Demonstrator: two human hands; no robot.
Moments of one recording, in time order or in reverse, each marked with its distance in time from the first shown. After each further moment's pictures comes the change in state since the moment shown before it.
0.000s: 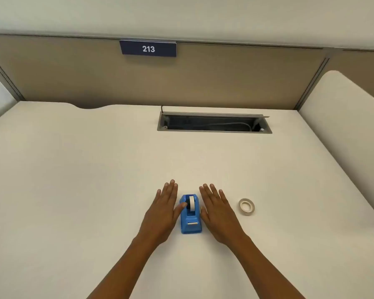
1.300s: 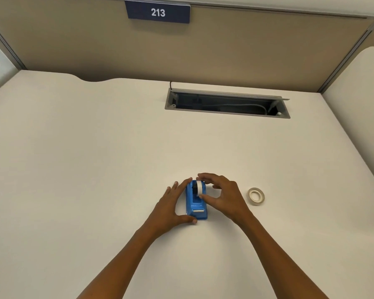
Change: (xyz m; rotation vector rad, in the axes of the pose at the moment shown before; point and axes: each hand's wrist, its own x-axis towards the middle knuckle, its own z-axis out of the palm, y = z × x) left_hand -0.010 -0.011 0.015 -0.393 -0.148 -0.067; right_hand 0.014 -0.004 -0.025 0.685 0.081 -0.018
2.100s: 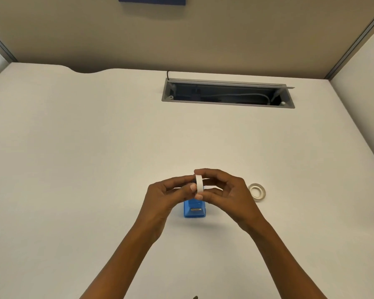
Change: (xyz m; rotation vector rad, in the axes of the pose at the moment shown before) left_hand -0.019 0.088 -0.034 -0.757 0.211 -0.198; right_hand -0.017 -0.041 -0.023 0.522 -0.059 0.064
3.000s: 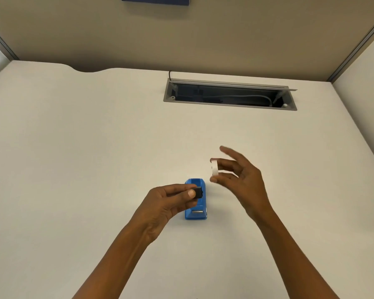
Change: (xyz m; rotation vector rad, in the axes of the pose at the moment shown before) left_hand 0.002 0.001 -0.010 -0.288 -0.095 -0.232; right_hand 0.019 0.002 -0.023 0.030 0.218 -0.041
